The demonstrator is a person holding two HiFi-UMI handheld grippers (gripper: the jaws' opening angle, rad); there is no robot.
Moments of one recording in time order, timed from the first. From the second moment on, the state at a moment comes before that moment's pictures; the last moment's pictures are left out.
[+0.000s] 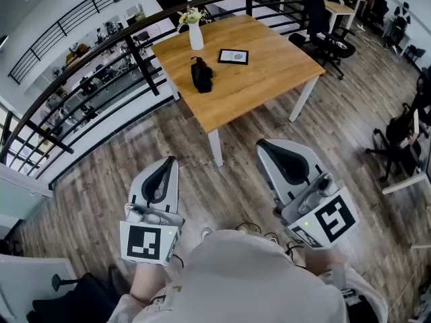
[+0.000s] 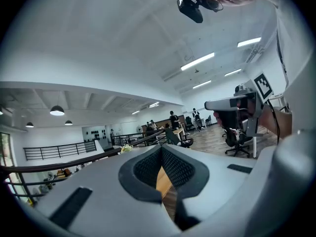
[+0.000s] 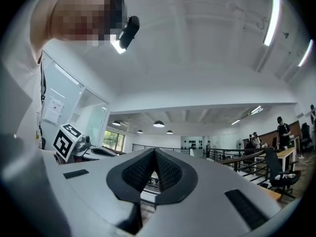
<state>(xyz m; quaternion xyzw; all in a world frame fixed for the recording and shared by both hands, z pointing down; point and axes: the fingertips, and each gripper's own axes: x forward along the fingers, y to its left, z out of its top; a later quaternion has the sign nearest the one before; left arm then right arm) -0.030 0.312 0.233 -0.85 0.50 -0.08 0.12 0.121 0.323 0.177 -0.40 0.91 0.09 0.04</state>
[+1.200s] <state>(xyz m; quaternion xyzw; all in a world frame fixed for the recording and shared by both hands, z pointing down) -0.025 0.190 0.278 -0.85 0.51 -0.08 0.09 0.125 0.185 0.255 -0.39 0.92 0.01 0.03</state>
